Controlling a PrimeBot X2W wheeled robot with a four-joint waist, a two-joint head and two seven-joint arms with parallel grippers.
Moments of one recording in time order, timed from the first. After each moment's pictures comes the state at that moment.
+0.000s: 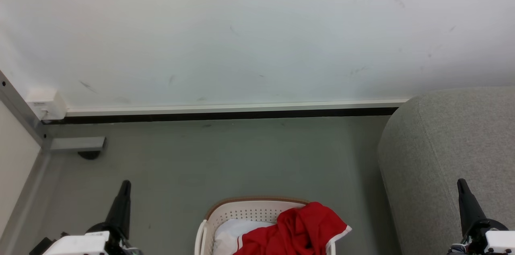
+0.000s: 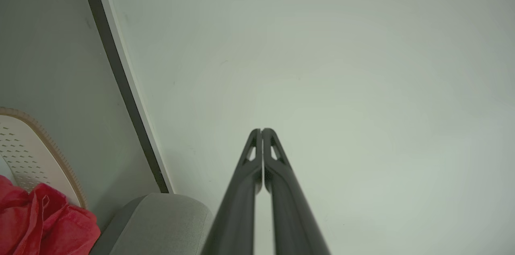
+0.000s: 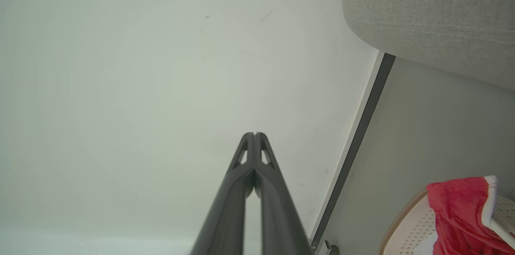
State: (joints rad) left arm -0.11 0.05 0.11 0.24 -1.61 -0.13 0.11; right arm -0.10 -0.05 -0.11 0.24 1.61 0.13 0.11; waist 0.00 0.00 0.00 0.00
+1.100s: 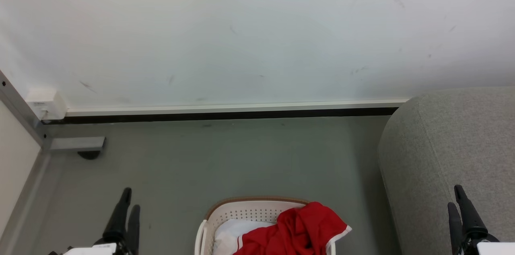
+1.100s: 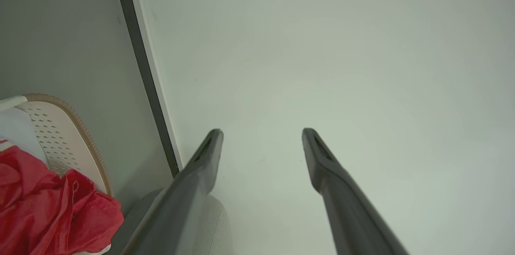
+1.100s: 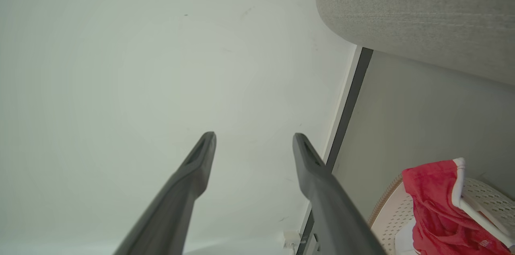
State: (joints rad) left arm -0.07 0.04 0.10 0.28 -1.60 -0.13 0.10; right arm -0.07 -0.03 -0.10 0.28 1.61 0.13 0.10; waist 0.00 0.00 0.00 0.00
